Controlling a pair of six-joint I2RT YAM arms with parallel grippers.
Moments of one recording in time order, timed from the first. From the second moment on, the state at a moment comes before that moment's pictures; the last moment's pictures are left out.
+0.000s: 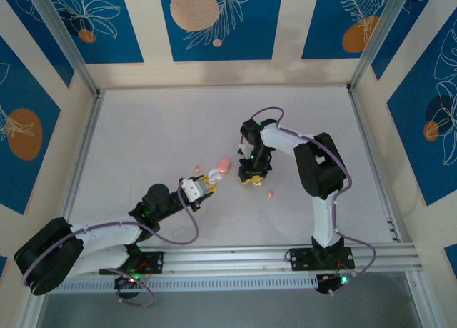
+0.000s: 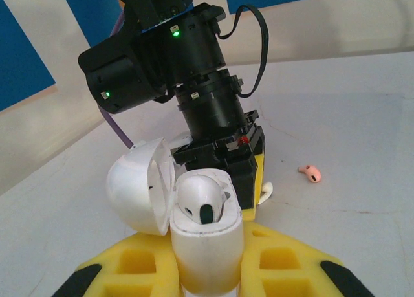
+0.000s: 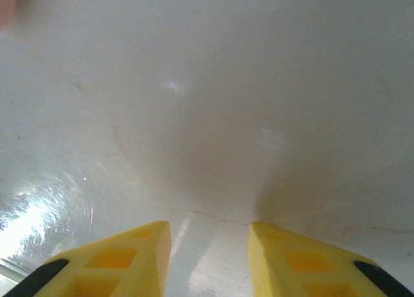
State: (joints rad) left arm -0.82 1.08 0.18 0.81 0.18 0.29; right arm 0.52 2.04 1.43 -1.09 -0.33 0.17
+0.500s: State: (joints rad) left arm -0.82 1.08 0.18 0.81 0.18 0.29; right arm 0.53 1.92 1.32 -1.12 -0.34 0.20
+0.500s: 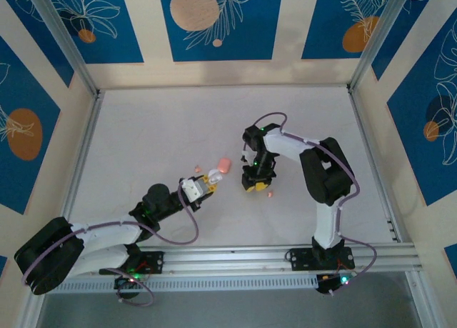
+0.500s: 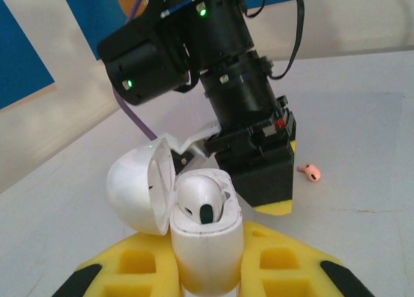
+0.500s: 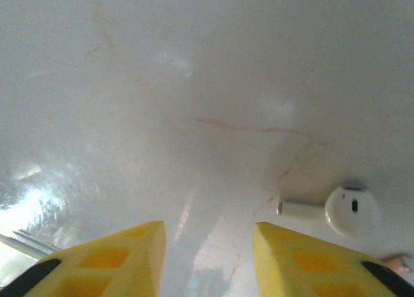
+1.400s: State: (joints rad) left arm -0.82 1.06 0.17 0.81 0.18 0.29; right arm 0.41 1.86 1.20 -1.01 -0.38 0.33
